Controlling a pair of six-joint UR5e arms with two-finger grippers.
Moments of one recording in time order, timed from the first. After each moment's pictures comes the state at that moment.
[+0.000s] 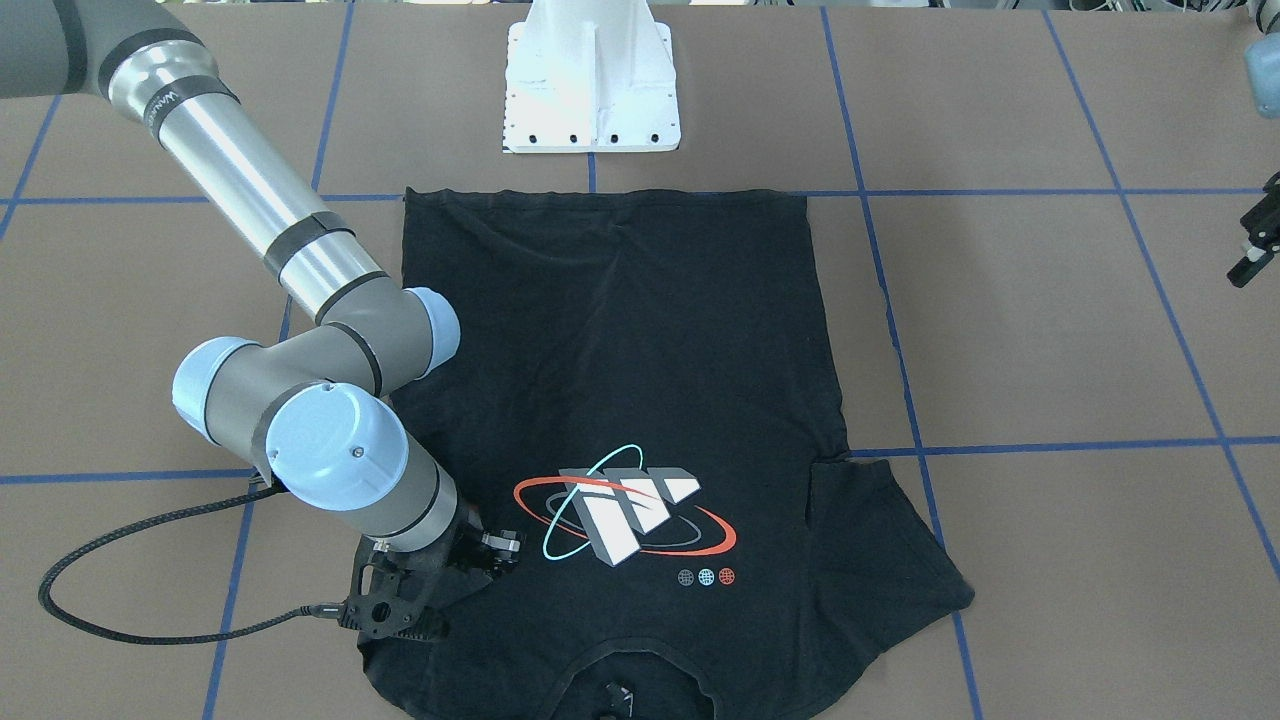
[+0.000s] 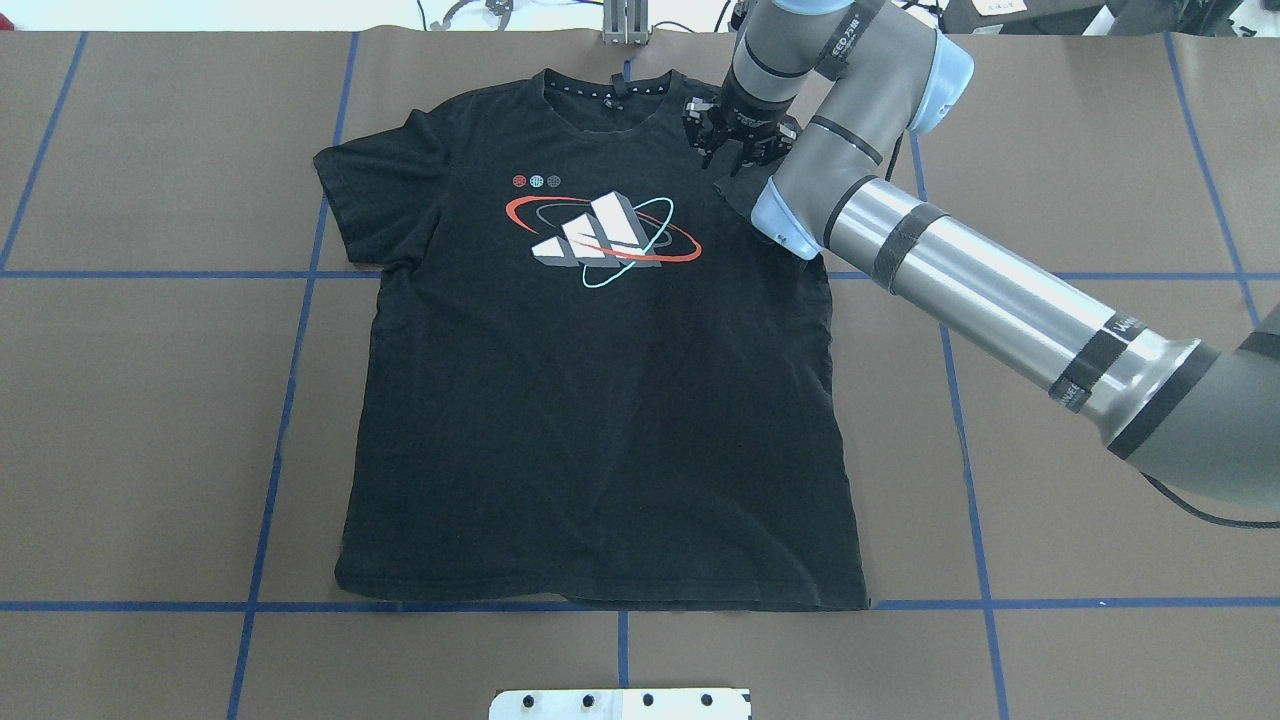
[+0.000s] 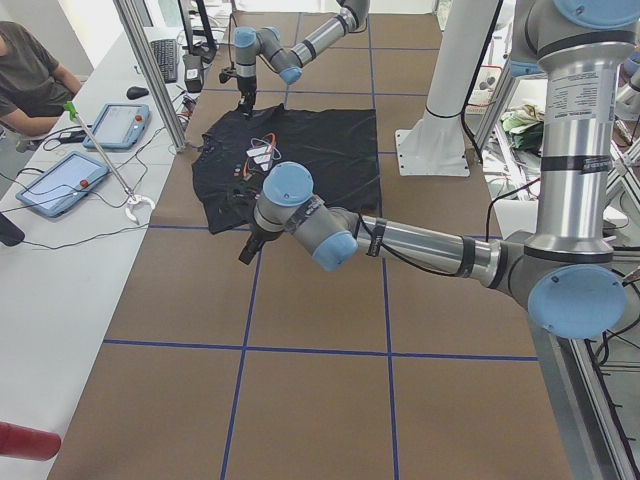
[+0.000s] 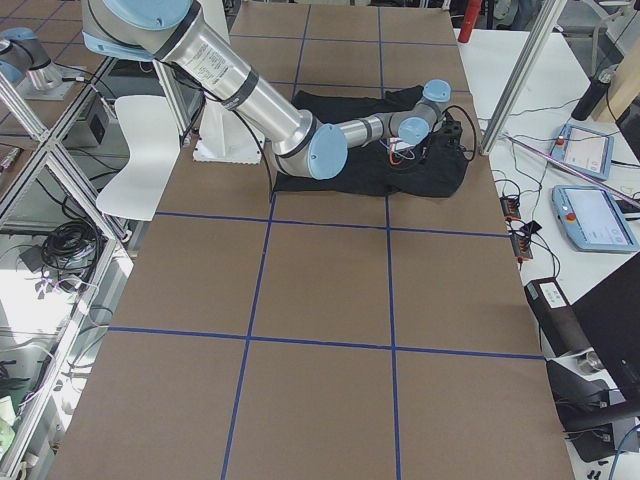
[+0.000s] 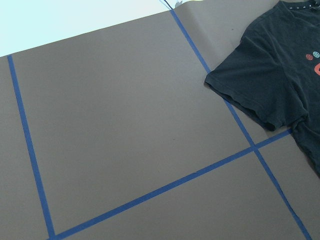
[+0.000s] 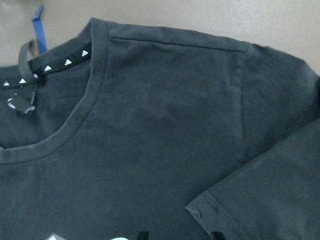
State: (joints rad) left arm -1.42 -1.63 -1.73 -2.18 -2.41 -0.30; right arm 0.86 -0.55 0.81 -1.04 2.12 1.20
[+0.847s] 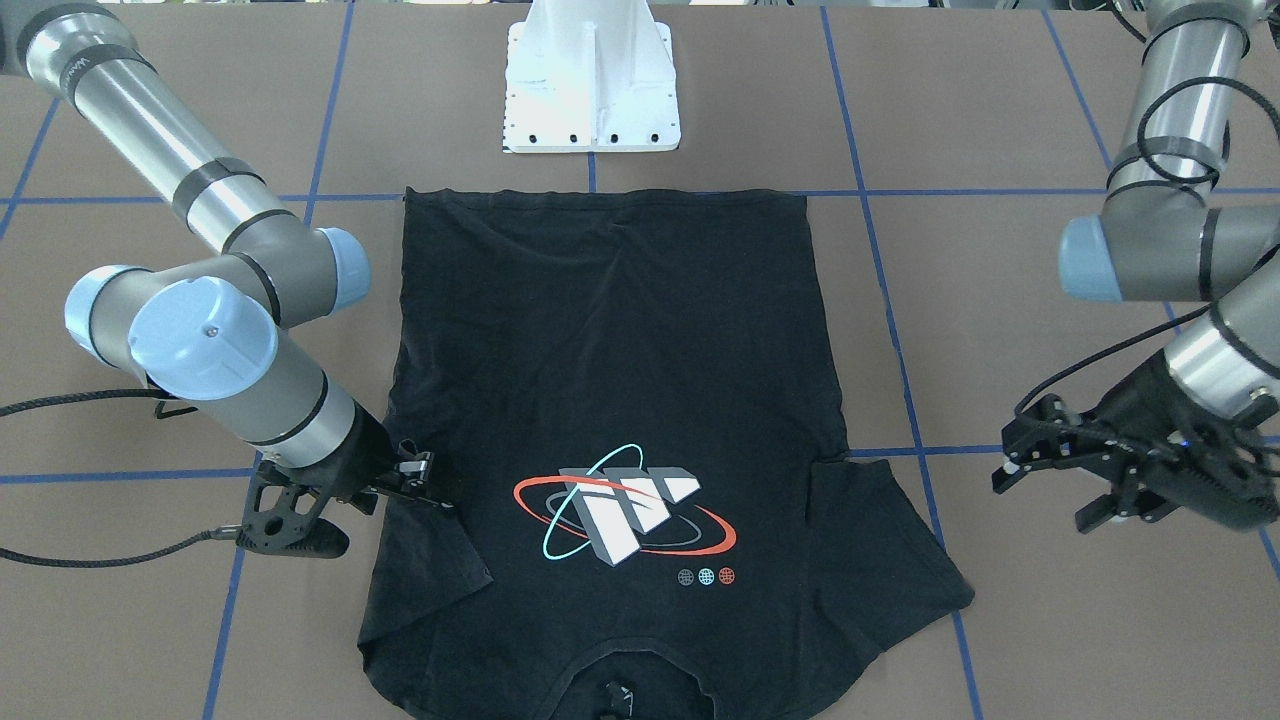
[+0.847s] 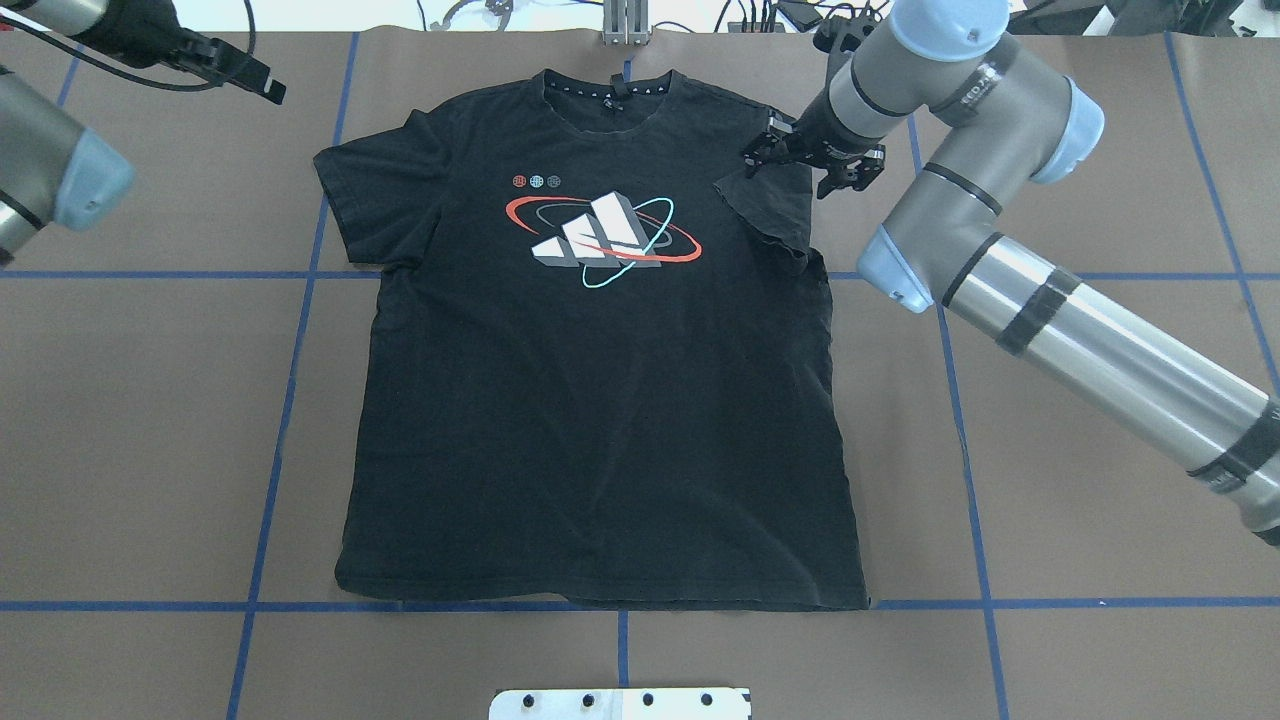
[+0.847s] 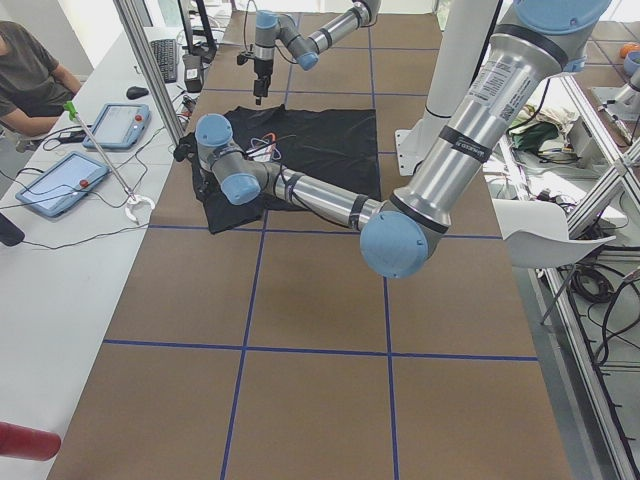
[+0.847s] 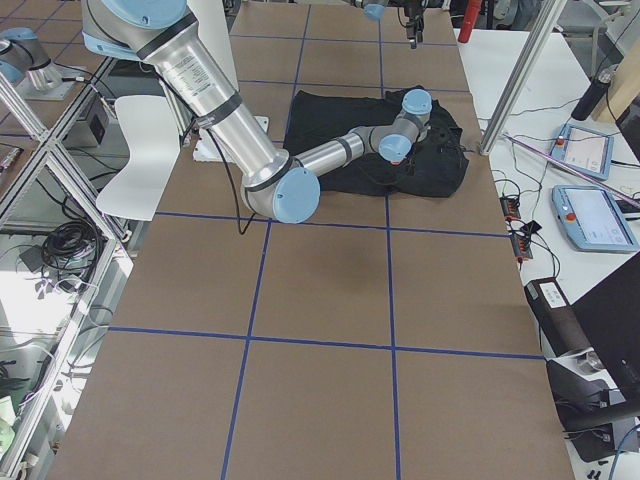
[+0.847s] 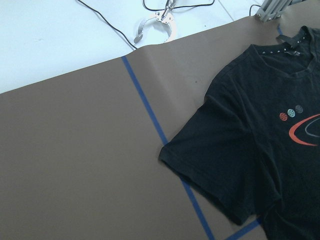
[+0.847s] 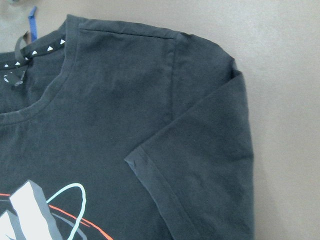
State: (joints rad) left arm -1.14 -2.16 -1.23 -2.29 -2.29 -0.54; right arm 0.89 -0.89 1.26 -1.04 2.14 1.21
